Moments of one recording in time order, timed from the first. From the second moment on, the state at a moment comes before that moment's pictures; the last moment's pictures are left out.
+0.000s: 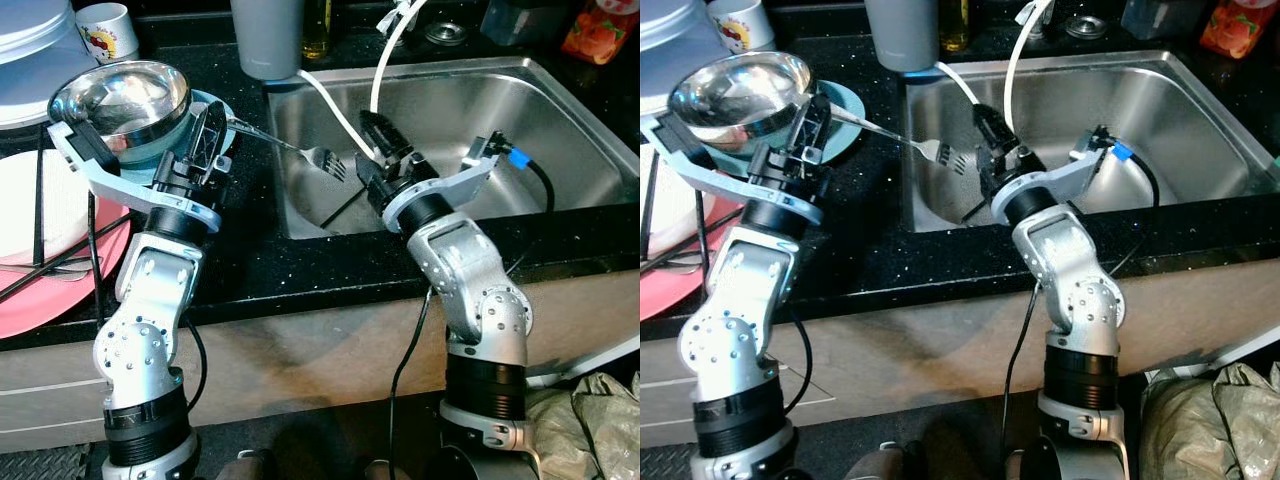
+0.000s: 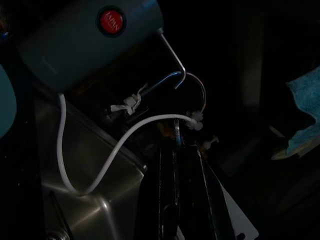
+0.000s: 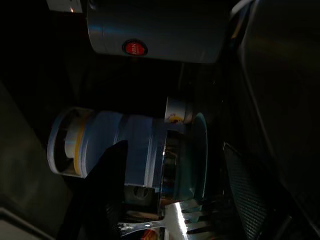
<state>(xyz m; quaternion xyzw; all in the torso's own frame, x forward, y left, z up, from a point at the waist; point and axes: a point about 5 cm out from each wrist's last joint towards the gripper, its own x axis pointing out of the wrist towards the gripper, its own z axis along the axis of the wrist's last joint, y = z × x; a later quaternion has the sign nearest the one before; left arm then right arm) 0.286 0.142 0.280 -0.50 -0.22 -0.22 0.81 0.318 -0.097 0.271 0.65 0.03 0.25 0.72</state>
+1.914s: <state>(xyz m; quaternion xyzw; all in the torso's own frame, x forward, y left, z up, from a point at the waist) 0.291 0.121 0.277 -0.51 -0.23 -0.24 0.79 0.331 -0.097 0.259 0.69 0.05 0.19 0.70</state>
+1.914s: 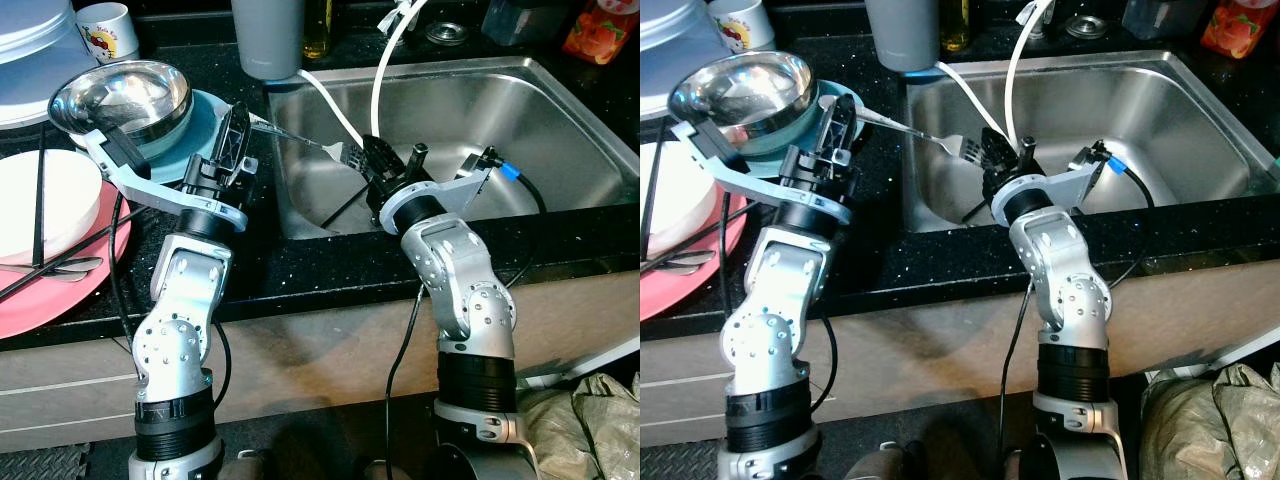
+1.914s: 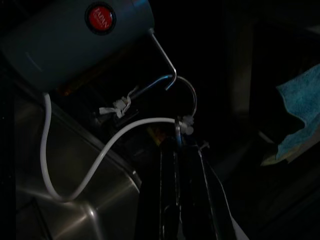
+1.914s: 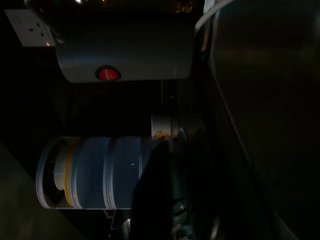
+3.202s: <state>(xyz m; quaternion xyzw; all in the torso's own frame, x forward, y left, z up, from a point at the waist) 0.290 0.119 0.269 -0.48 -0.20 -0.24 0.82 0.337 -0.106 0.281 0.70 0.01 0.20 0.68</state>
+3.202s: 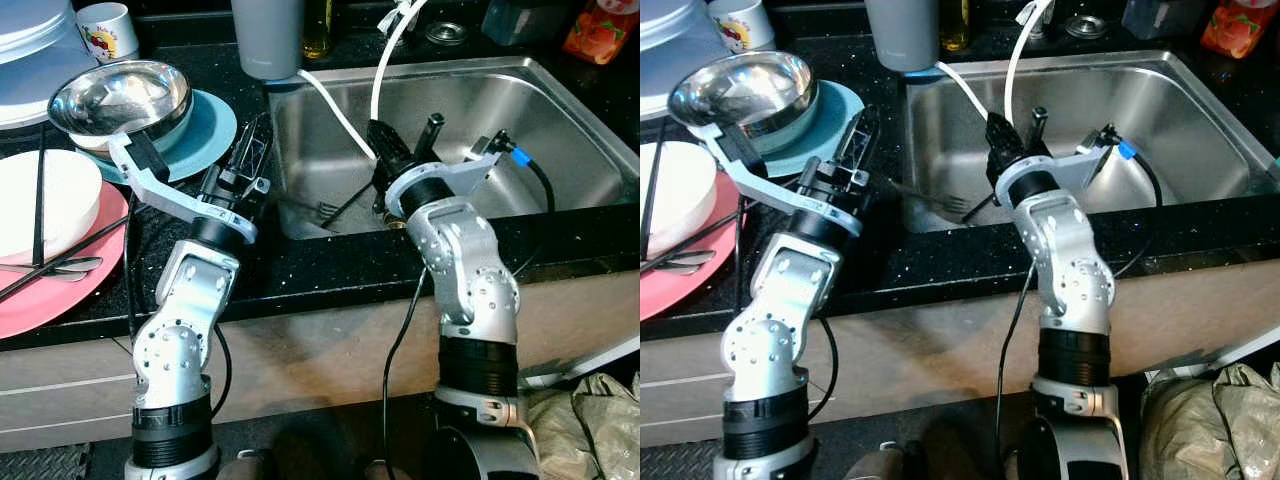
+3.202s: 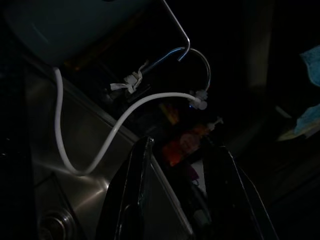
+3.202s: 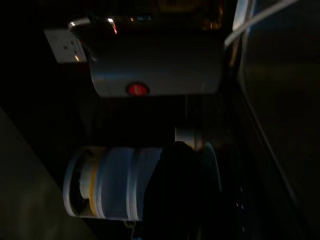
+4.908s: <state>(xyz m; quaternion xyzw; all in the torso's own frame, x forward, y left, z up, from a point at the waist) 0.351 0.175 0.322 0.42 -0.21 -0.01 0.88 0.351 -0.132 0.295 0.34 -0.11 0.17 0.92</state>
